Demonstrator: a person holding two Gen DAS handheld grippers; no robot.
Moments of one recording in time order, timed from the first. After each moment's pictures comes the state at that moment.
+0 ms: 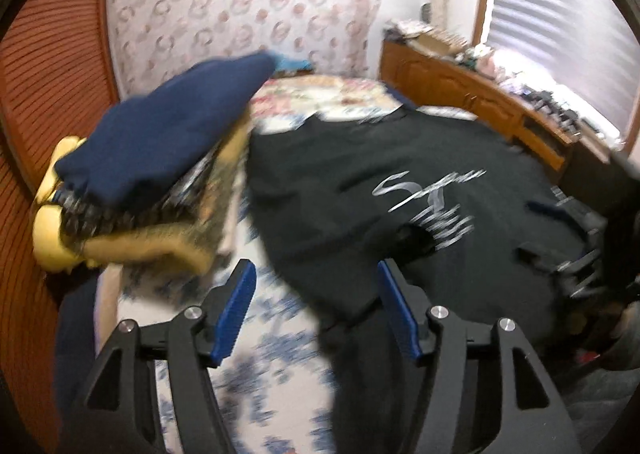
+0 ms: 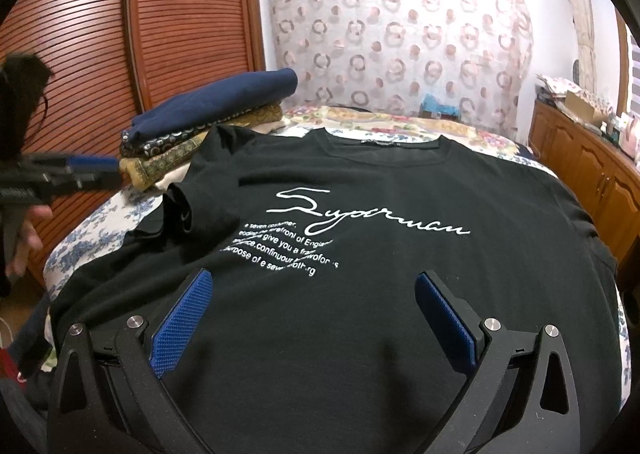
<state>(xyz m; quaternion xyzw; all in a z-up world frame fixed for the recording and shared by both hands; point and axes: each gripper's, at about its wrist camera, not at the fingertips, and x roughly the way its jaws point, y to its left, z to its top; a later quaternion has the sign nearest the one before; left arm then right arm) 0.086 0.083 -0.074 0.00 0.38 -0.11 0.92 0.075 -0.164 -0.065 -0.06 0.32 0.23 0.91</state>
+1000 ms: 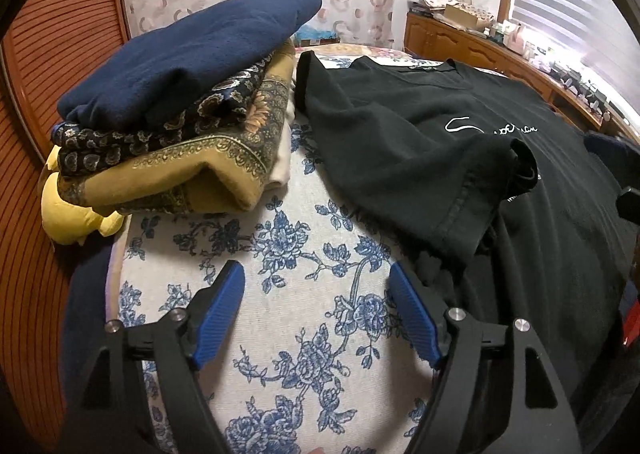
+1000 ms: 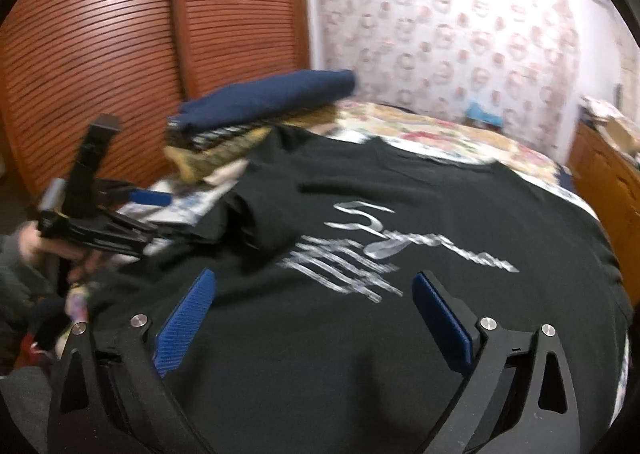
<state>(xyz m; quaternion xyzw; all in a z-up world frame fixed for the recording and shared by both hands) 0.099 0.111 -0.131 0.01 0.42 -0.08 0.90 0.081 -0.116 -0.043 -0.09 0.34 0.34 0.87</state>
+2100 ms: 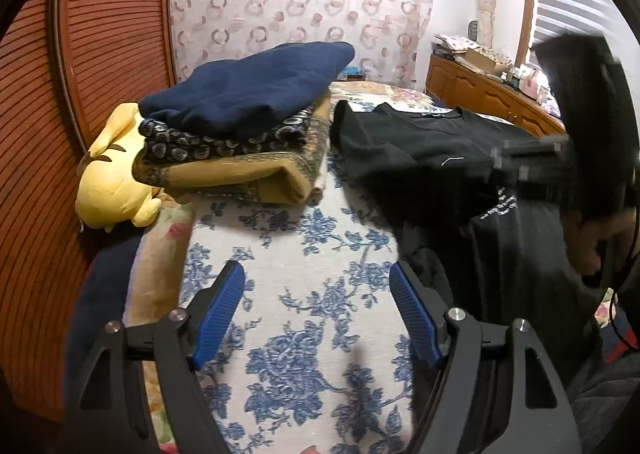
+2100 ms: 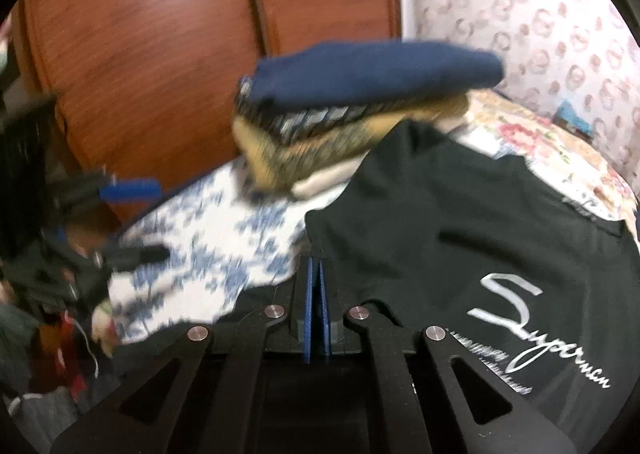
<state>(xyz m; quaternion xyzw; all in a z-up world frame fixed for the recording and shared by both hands) 0.036 0.130 -0.096 -0.03 0.36 -0.04 0.93 0.137 -0.026 -0.053 -0.11 0.38 0.45 0.80</state>
